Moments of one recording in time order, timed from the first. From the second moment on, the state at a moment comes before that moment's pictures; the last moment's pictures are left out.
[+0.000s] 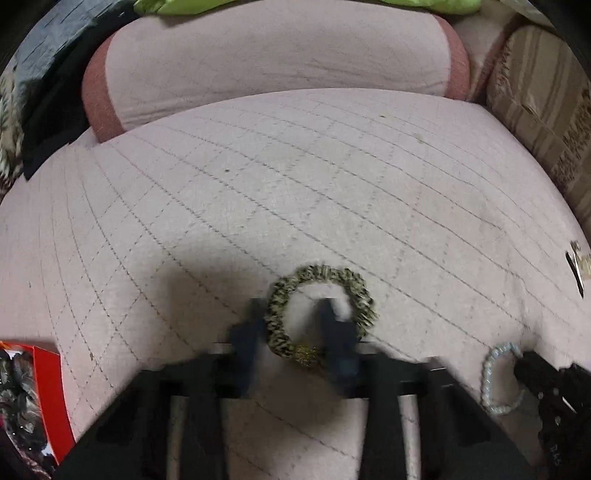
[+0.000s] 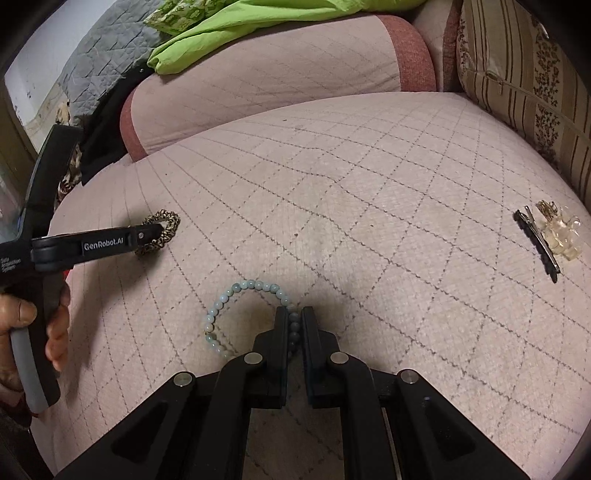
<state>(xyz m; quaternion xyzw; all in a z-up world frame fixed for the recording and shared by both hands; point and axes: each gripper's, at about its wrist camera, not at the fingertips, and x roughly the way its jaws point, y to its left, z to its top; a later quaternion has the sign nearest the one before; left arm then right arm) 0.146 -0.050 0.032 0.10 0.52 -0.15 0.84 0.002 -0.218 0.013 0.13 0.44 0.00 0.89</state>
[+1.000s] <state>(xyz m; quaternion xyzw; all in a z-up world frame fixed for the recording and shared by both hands) -0.025 0.063 0.123 0.01 0.48 -0.11 0.87 -0.072 -0.166 0.092 0.21 0.36 0.05 0.91</state>
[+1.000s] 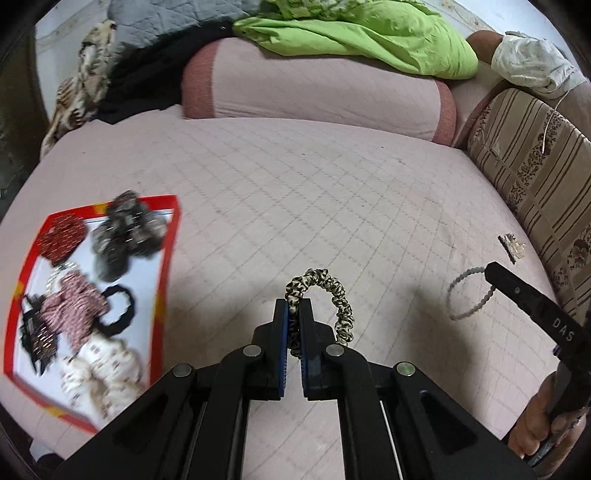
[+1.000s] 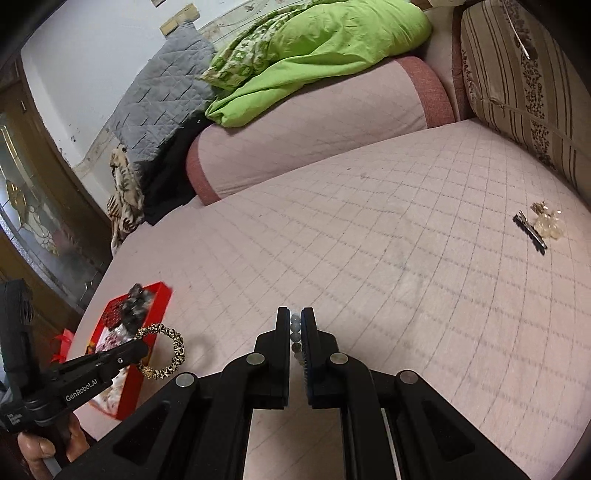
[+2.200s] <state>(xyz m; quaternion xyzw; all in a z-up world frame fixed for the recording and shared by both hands) -0.099 0.148 0.179 0.01 0.39 -0.01 0.92 -0.139 -0.048 0.138 0.09 0.38 0.11 0.91</state>
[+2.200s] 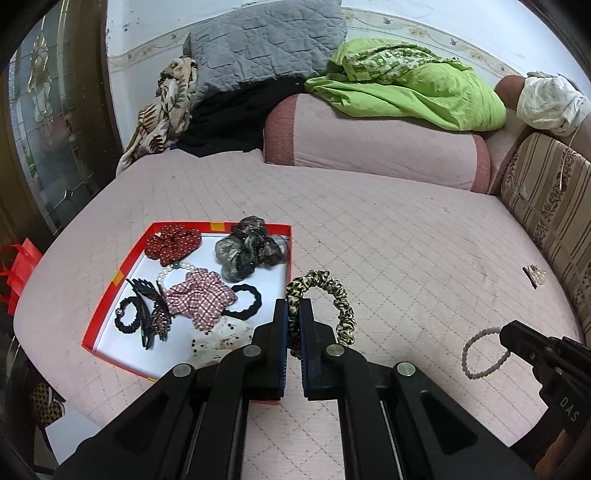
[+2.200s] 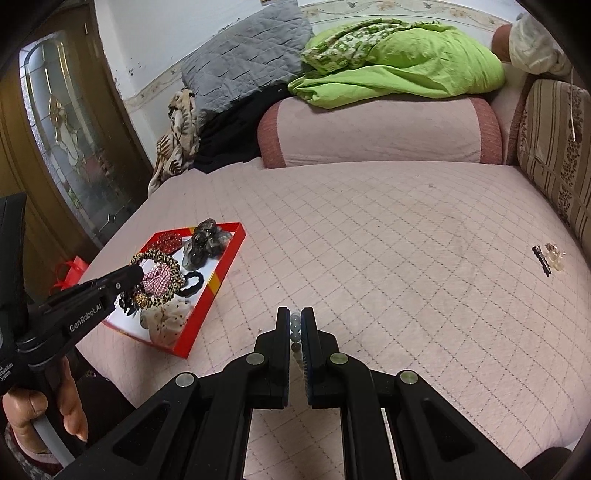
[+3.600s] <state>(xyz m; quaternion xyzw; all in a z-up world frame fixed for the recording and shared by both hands) -0.073 0.215 0.151 -0.04 0.41 0.04 0.91 -0.099 0.047 0.159 0.01 0.39 0.19 0.90</state>
